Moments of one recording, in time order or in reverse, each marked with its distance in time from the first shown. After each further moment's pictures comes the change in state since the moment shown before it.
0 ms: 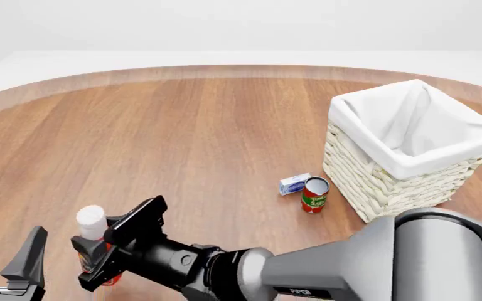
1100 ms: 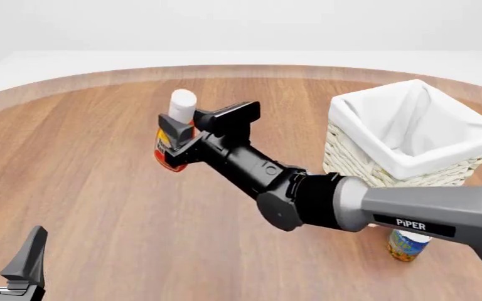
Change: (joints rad) left arm 0.000 0.000 0.000 0.000 0.000; right arm -0.318 -0.297 0.107 -0.054 -0.070
